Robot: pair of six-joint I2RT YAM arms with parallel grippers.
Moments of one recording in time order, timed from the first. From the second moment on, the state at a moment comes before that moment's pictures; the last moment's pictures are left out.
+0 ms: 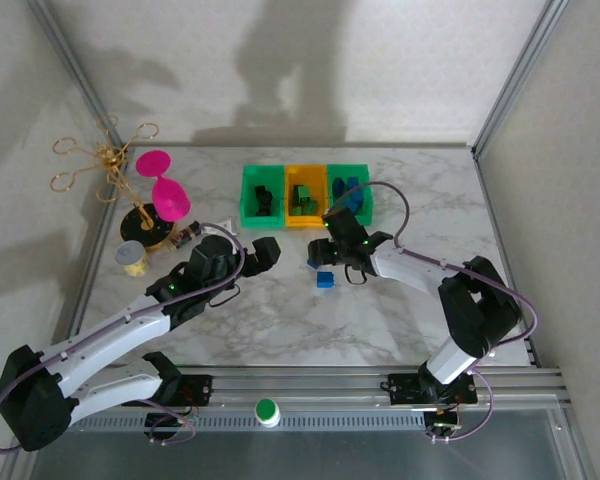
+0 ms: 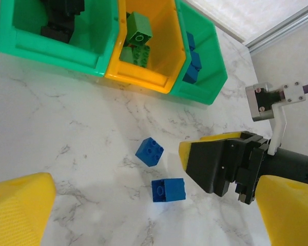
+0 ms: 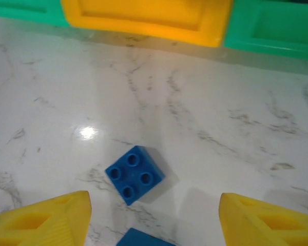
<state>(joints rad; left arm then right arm) -0.68 1.01 0.65 -0.13 -0.14 -0.85 0.70 1.63 0.99 -0.29 0.05 0.38</state>
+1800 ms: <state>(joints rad) -0.68 1.05 0.66 -0.14 -0.16 -0.85 0.52 1.78 1.33 -0.47 0.02 0.22</state>
